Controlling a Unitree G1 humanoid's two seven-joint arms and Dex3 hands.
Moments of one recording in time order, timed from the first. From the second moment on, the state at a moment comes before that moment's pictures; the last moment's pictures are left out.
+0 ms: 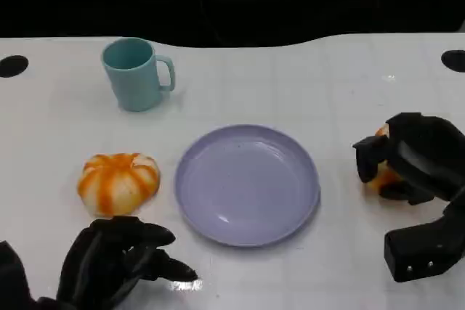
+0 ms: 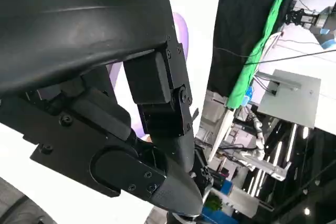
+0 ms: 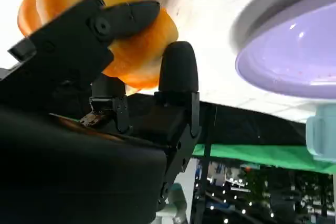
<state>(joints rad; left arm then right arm) 0.01 -0.03 0.16 0.36 -0.47 -0.10 -0.66 -0.66 -0.46 0.57 0.96 -0.96 -0.60 -0.63</state>
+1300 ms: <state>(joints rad) 0.01 -0.04 0.15 0.36 -0.47 -0.11 -0.66 -0.62 -0.22 0.47 0.69 -0.75 -0.78 -0.47</state>
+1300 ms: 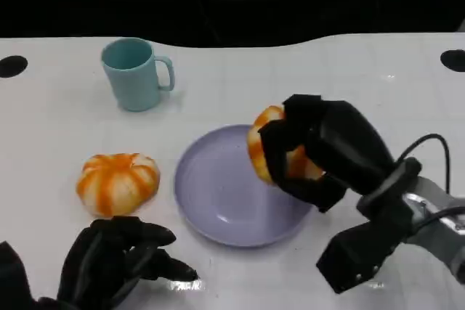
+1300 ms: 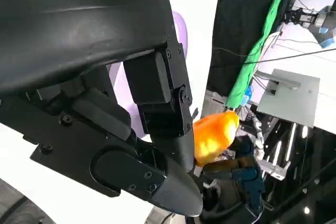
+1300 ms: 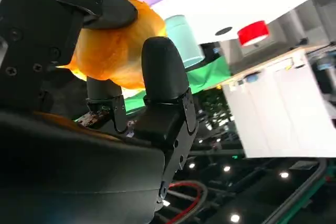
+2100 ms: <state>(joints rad) 0.02 -0.04 0.14 0.34 -0.45 -0.11 -0.65 -0.68 -0.14 0.49 0.86 -0.67 -0.72 -0.10</state>
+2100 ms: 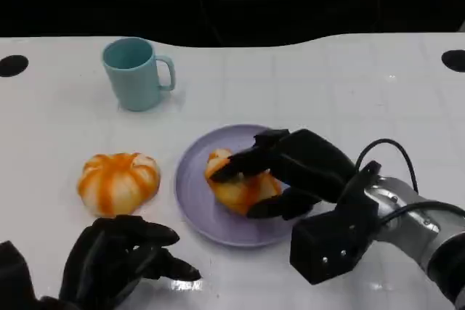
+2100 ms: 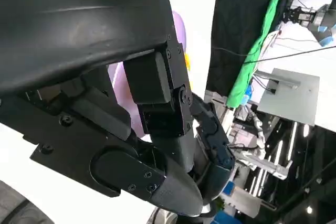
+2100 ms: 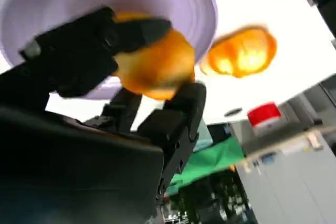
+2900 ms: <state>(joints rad) 0.02 -0.04 0.14 0.33 -0.45 -0.11 -0.65 -0.40 -0.33 0.36 0.32 -0.48 -0.60 0.17</state>
